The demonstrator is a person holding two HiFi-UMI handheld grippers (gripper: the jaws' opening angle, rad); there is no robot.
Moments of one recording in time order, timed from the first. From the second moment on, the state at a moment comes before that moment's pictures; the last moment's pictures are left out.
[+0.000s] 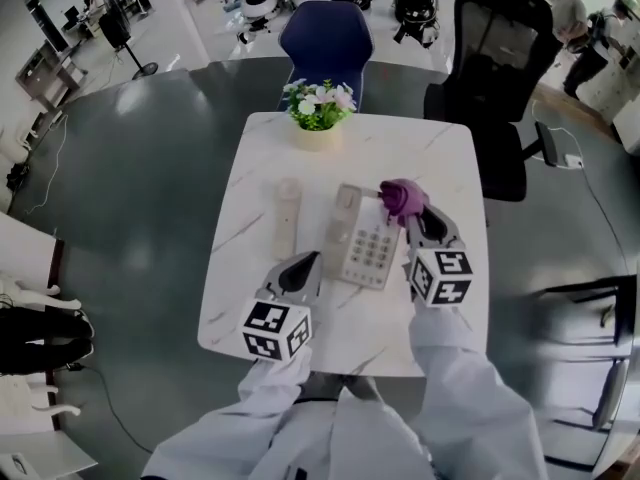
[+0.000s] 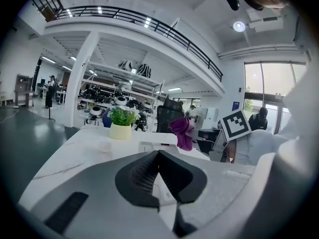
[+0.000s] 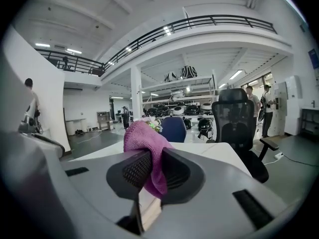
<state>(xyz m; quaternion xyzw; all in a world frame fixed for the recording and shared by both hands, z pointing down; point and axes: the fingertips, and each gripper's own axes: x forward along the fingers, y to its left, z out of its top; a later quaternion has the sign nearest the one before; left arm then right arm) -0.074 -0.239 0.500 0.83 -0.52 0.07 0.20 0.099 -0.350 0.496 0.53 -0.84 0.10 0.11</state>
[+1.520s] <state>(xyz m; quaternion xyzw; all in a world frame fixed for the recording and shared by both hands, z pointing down) -0.066 -0.243 0.539 0.82 -0.51 0.08 0.25 0.059 -0.366 0.575 0.44 -0.83 0.21 0.27</state>
